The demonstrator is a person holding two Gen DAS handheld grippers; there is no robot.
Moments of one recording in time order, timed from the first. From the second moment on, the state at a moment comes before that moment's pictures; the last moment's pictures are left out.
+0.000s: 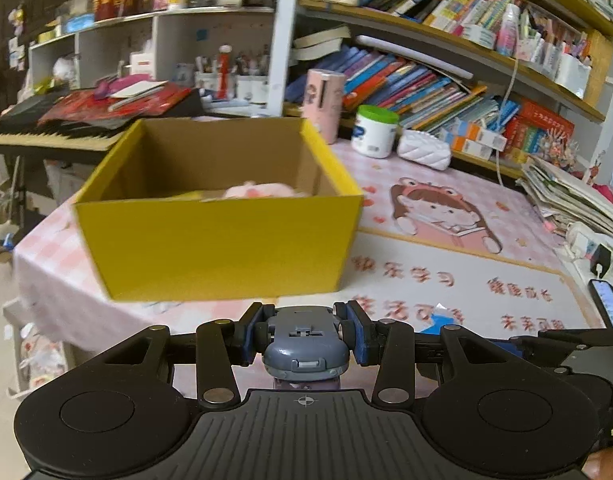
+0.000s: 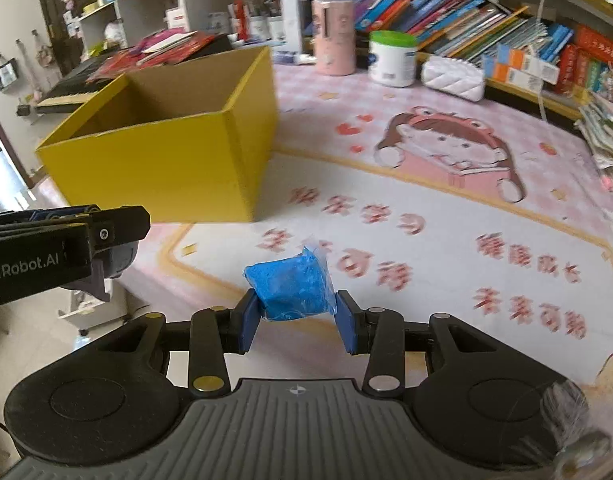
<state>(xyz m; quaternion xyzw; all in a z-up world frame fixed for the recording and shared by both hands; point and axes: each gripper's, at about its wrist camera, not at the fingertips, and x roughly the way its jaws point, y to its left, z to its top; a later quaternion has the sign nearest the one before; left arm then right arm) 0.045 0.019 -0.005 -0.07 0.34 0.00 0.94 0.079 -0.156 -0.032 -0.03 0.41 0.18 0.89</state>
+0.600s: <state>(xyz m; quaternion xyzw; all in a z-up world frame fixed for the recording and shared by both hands) -0.013 0.082 0.007 -0.09 0.31 0.05 0.95 0.027 -0.079 -0.027 -0.05 0.40 0.25 0.88</state>
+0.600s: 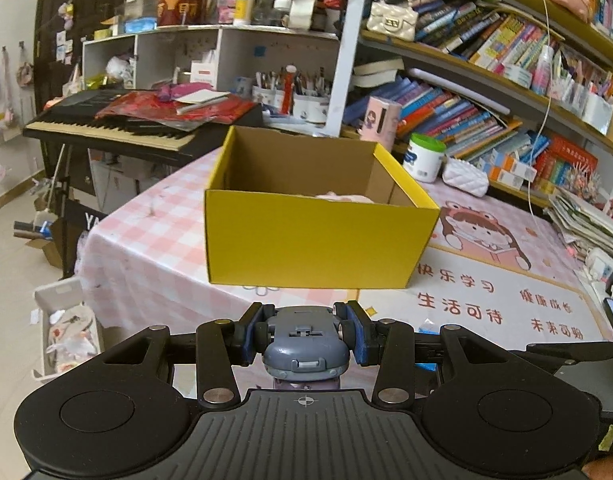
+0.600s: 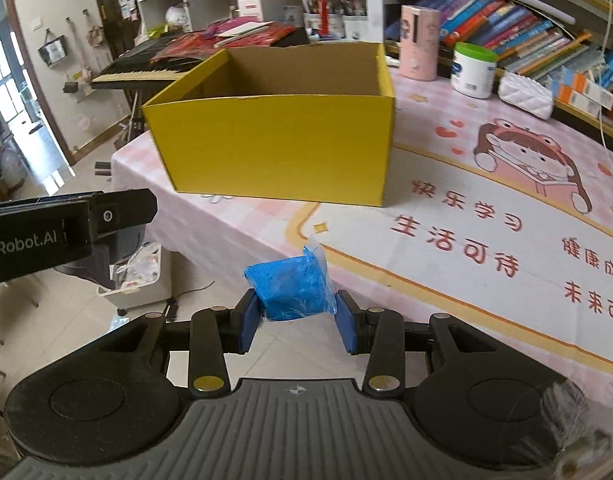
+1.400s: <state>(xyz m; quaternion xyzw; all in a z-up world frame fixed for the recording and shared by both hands) 0.040 0.096 0.054 -0.10 0.22 0.07 0.97 0.065 -0.072 0.027 -0.06 0.28 0.25 0.93</state>
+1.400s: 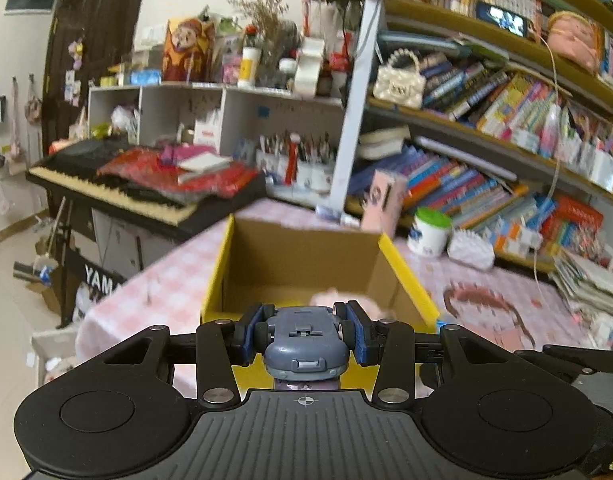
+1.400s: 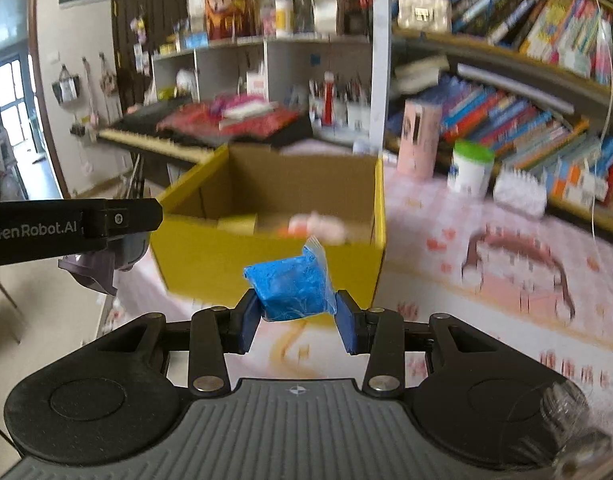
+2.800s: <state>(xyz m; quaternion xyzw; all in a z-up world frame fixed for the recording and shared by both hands) 0.180 0.108 -0.005 -0.02 0.32 0.22 0.92 0.253 -0.001 -0.009 -0.12 0.33 0.41 0.84</state>
